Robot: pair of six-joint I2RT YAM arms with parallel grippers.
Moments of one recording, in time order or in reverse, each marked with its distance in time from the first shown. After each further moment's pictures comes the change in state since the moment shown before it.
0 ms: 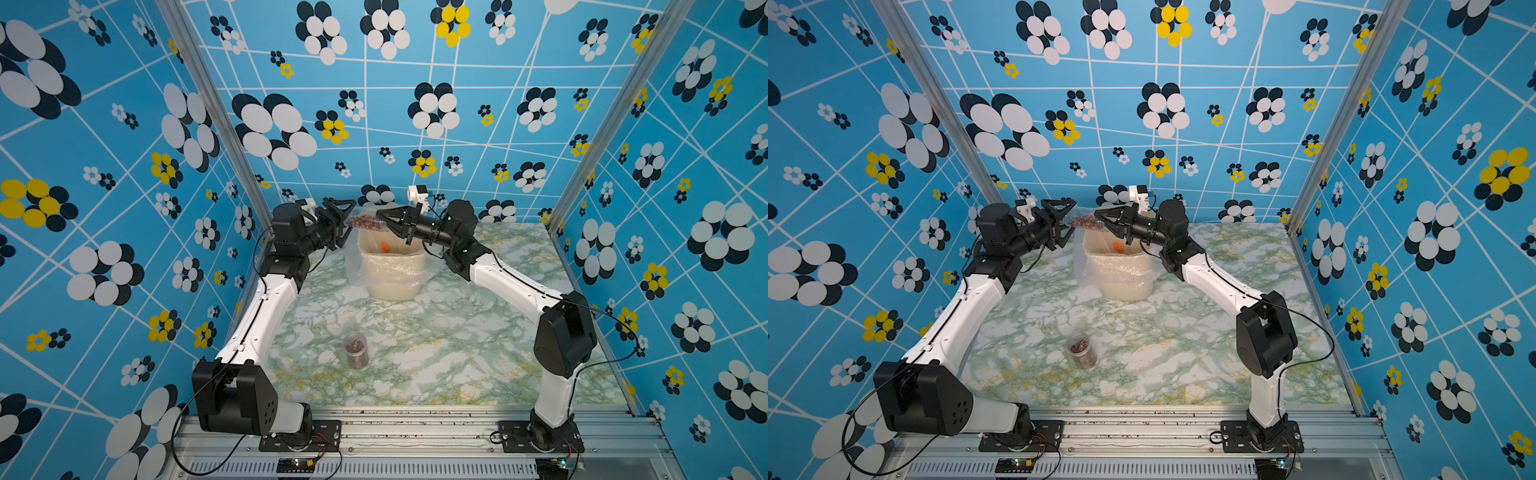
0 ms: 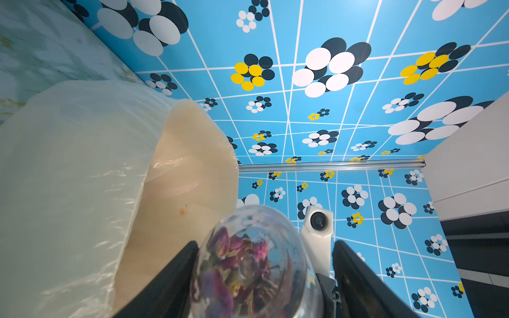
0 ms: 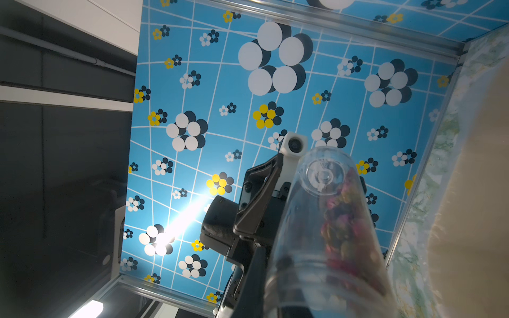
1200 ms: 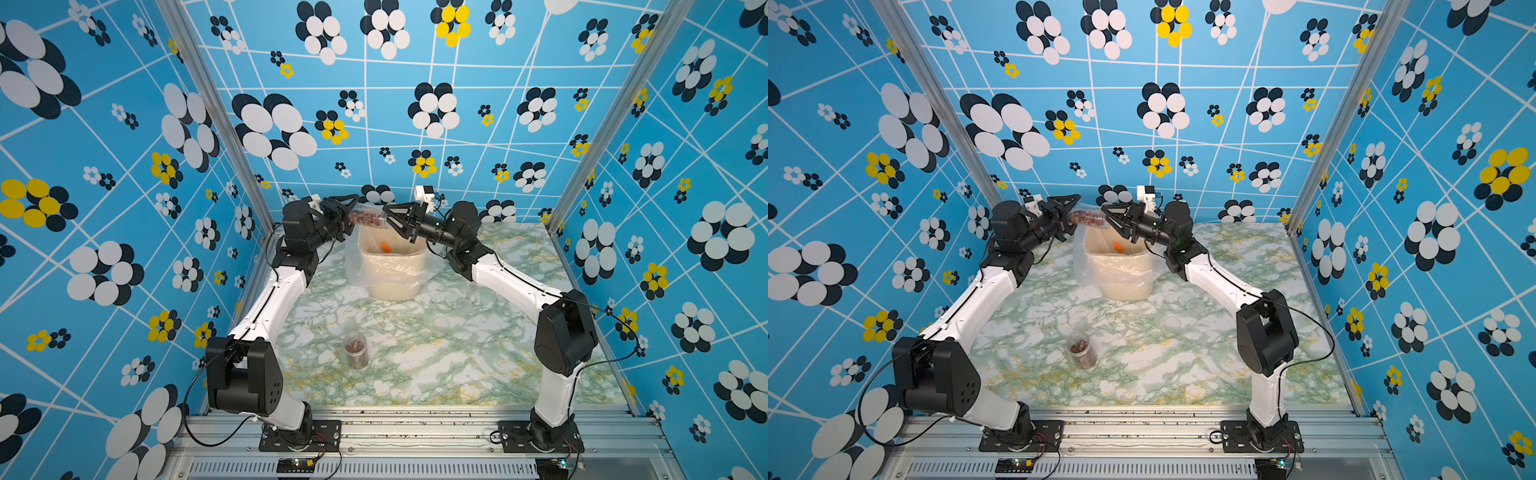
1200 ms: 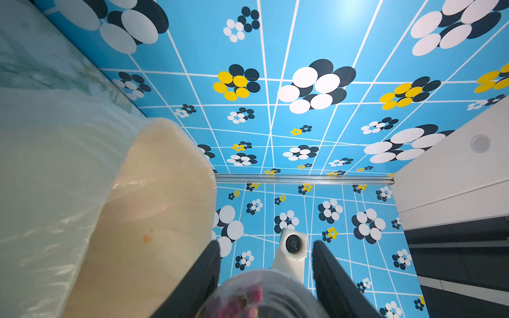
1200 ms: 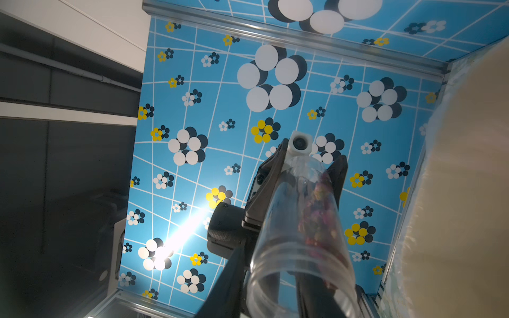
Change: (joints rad) left arm -0.029 0.097 0.020 0.172 -0.053 -0.125; right arm -0.041 -0.014 -0.063 0.040 0.029 -0.001
